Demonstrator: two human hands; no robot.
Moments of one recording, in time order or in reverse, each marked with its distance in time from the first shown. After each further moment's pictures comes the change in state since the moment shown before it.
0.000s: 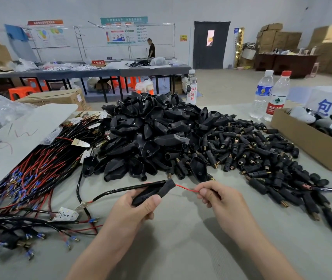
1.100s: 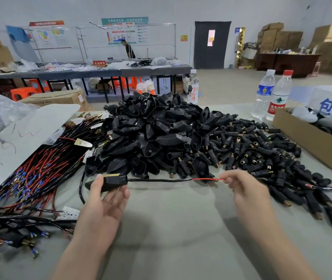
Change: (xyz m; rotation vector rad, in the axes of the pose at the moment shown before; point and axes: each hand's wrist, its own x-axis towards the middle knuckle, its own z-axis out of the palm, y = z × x) left_hand 0.009 0.024 -0.030 -0.774 0.401 -0.060; right_hand 0.003 0.009 -0.029 -0.261 0.346 -0.165
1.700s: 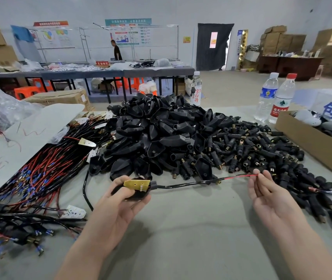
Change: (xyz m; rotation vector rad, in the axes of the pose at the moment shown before) left_hand -0.002 -0.005 -0.009 0.235 -0.370 -0.082; right_hand 0.021 0.012 -0.024 1.386 0.308 0.915
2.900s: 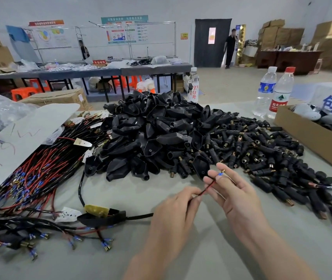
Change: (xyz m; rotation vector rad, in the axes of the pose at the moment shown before) left_hand 0.001 -0.086 0.062 1.455 -0.214 0.737; right_hand -0.034 0.052 0.025 -0.389 -0.279 -0.069
